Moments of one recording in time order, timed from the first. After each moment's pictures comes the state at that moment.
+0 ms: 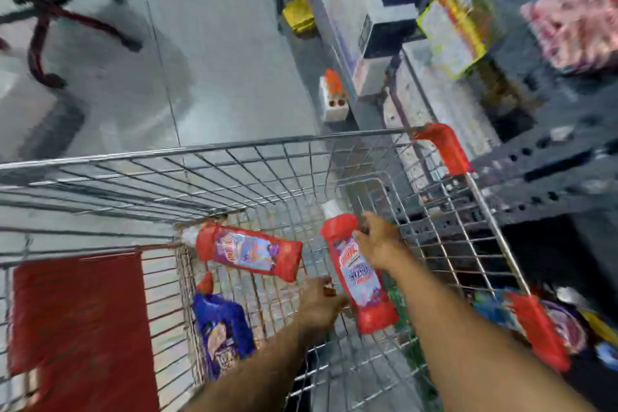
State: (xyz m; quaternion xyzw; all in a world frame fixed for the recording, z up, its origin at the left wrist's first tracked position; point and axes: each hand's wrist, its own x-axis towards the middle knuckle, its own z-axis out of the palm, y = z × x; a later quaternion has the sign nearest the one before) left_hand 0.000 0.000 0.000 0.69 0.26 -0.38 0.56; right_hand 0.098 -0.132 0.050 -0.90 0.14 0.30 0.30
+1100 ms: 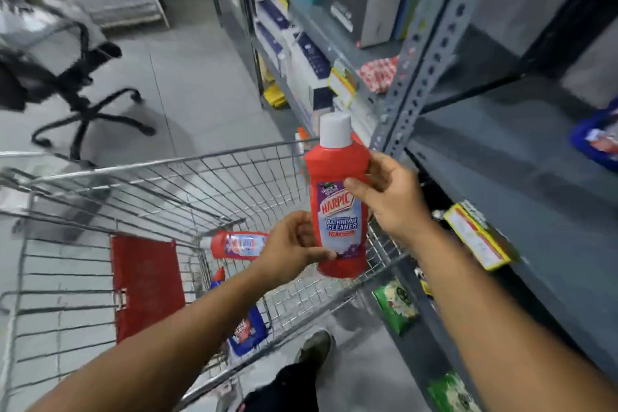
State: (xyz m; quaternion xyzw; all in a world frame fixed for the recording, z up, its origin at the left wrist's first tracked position) left_hand -0.050 0.027 0.258 0.68 -0.01 -0.27 0.68; right_hand -0.041 -0.150 0.327 -0.72 0.06 0.00 0.69
